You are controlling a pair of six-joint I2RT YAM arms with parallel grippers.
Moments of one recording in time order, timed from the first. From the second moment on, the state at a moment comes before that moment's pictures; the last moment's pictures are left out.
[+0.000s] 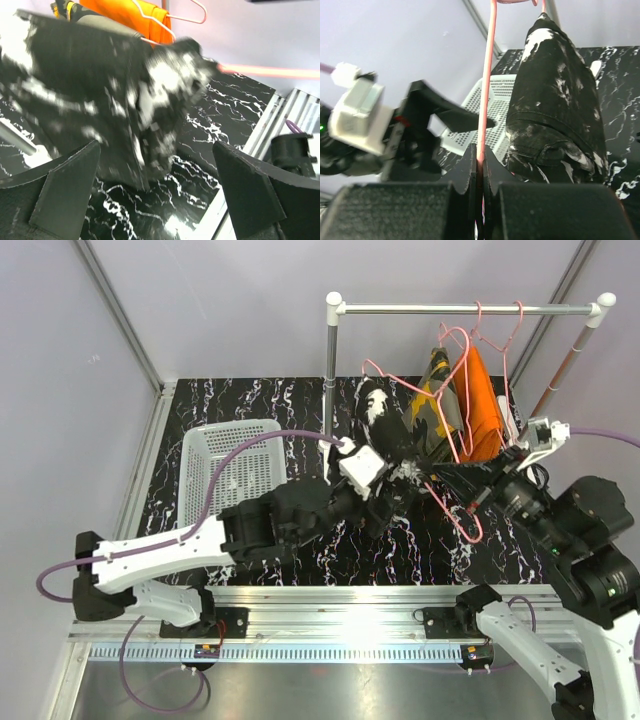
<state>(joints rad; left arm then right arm) -1.32 1.25 1.28 -0.17 -0.38 -0.05 0.41 0.66 1.33 -0.64 -0.29 0.53</state>
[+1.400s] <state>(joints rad) -1.34 1.44 1.44 -0.09 -0.26 -0.05 0.41 0.61 1.45 -0.78 -0.36 0.62</state>
